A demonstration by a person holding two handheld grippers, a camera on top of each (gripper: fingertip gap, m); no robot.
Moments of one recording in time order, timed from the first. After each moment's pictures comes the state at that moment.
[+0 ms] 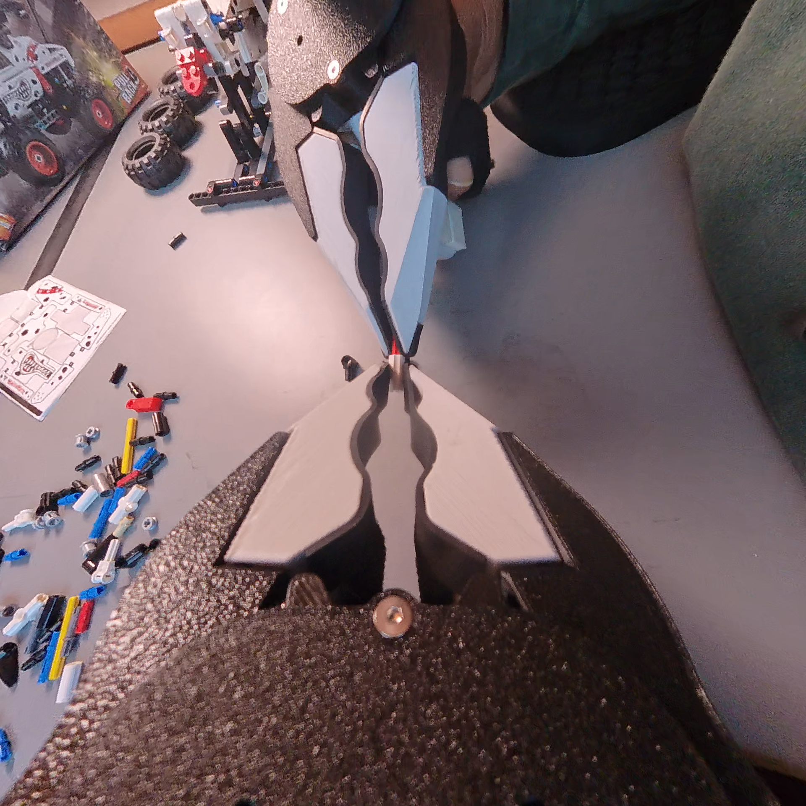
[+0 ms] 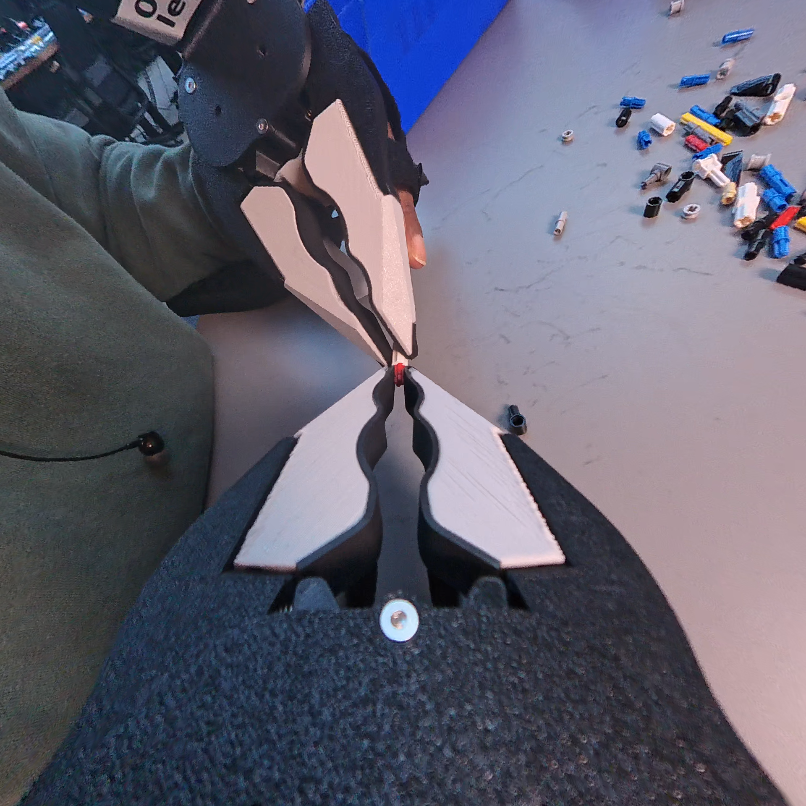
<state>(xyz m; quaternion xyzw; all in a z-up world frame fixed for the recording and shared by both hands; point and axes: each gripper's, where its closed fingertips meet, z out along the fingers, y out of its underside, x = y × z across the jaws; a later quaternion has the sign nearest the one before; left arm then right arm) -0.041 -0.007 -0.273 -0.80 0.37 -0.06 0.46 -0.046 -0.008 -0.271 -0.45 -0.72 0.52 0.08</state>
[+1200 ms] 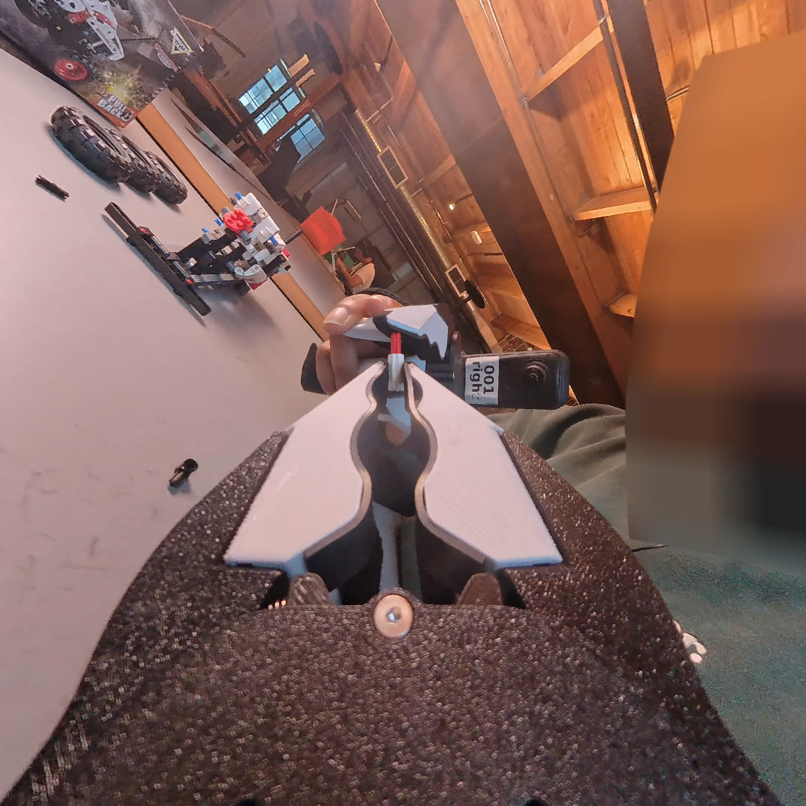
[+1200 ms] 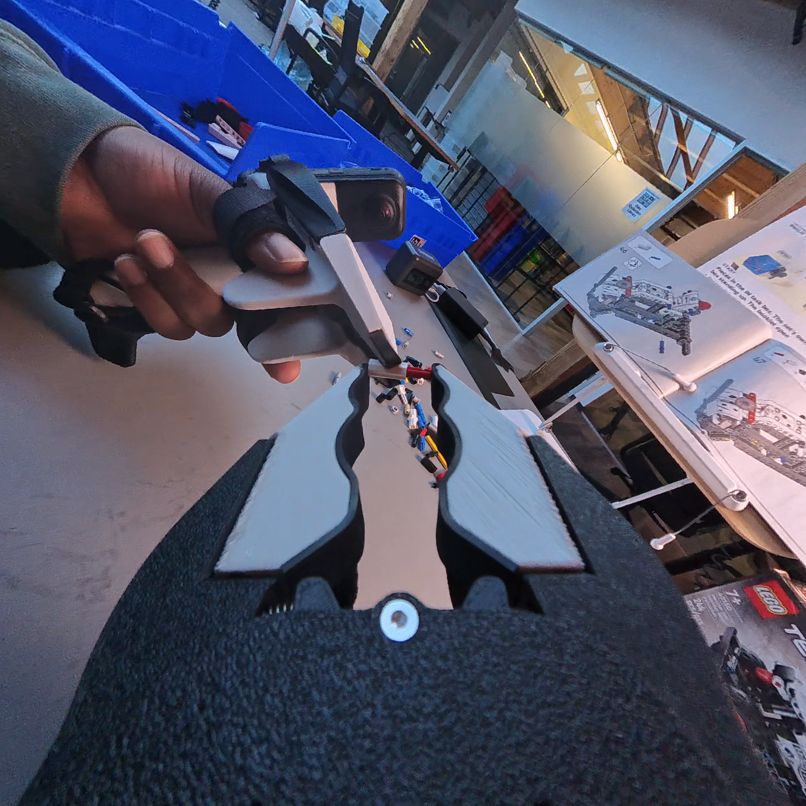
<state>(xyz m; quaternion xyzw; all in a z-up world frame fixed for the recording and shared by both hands) -0.054 0.016 -0.188 -0.61 -0.08 -0.59 0.52 -0.076 0.016 -0.195 -0.25 -0.71 0.35 0.56</state>
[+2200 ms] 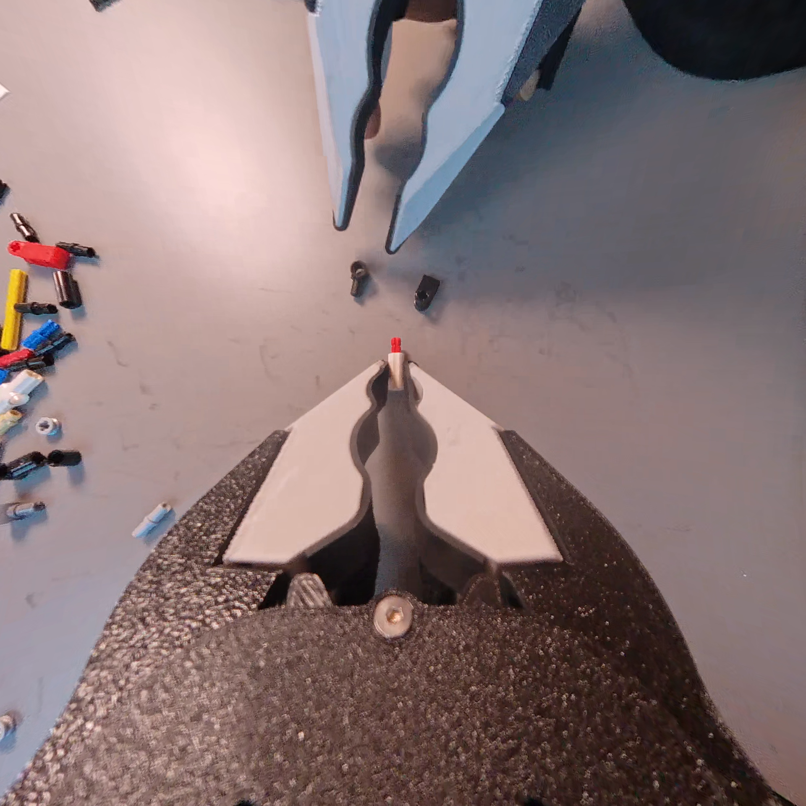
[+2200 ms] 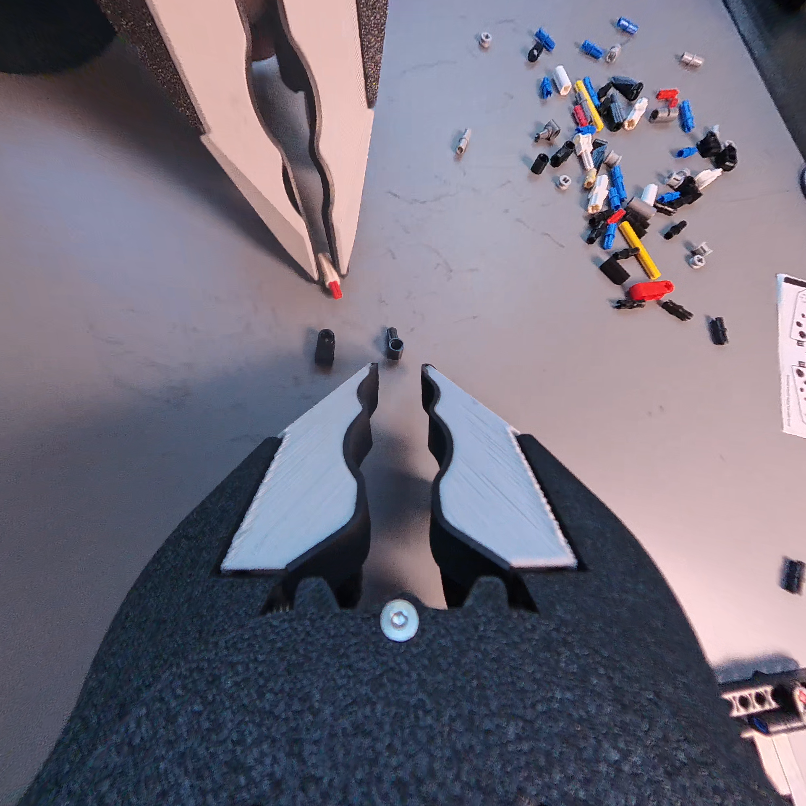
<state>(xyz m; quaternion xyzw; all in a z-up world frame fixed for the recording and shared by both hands) -0.064 -0.007 -0.316 -0.89 0.27 -0.10 0.35 -0.052 0.047 -0.308 -0.39 -0.83 0.32 0.24</state>
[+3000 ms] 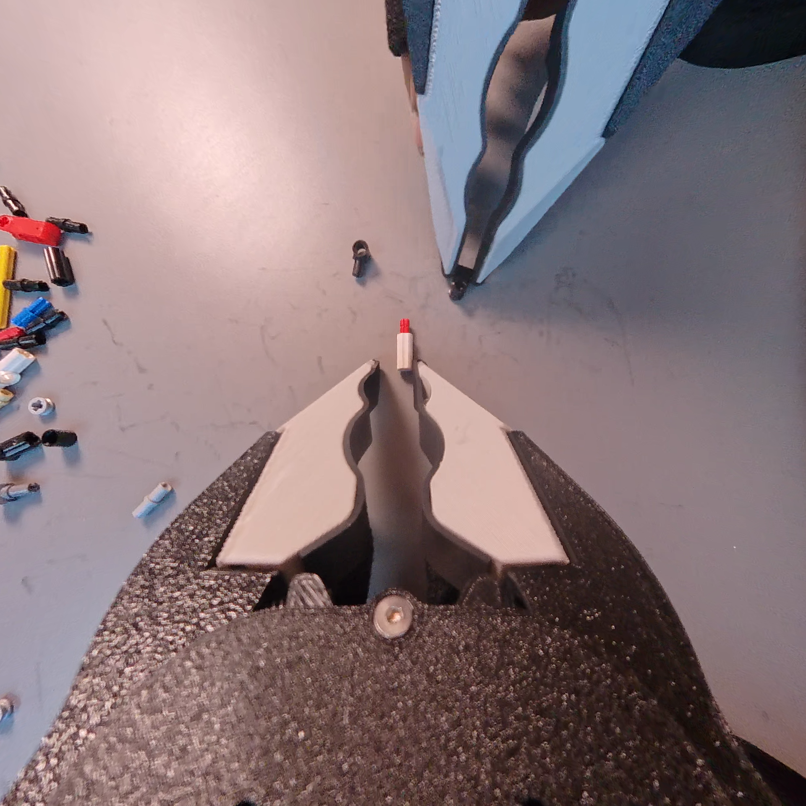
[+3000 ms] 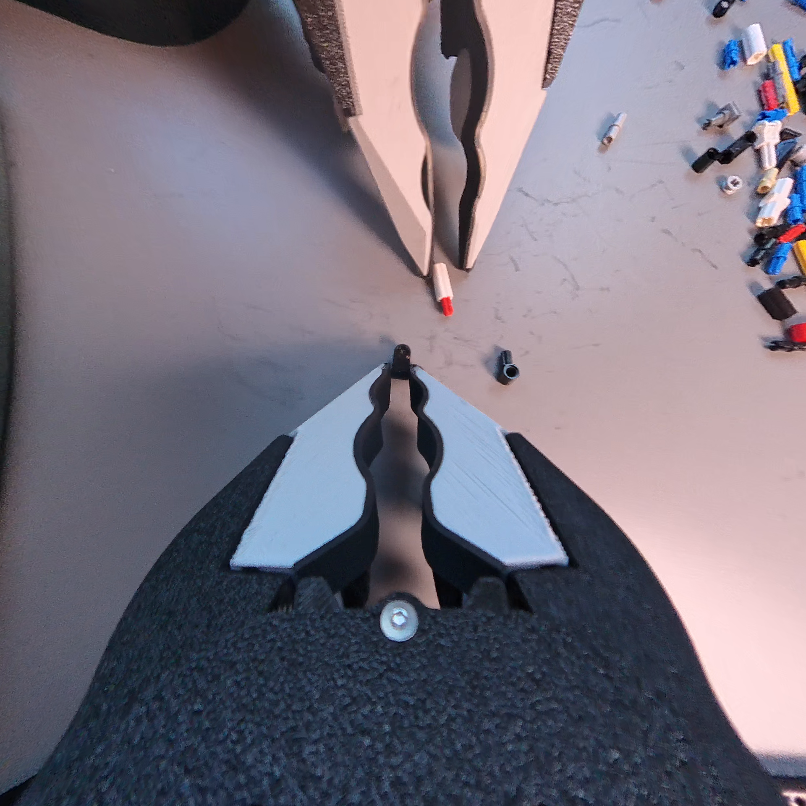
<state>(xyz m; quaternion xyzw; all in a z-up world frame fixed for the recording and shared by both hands) -0.069 -0.014 -0.318 -0.89 0.27 -0.11 0.34 -0.028 0.002 -0.316 -0.36 -0.87 0.30 0.15</state>
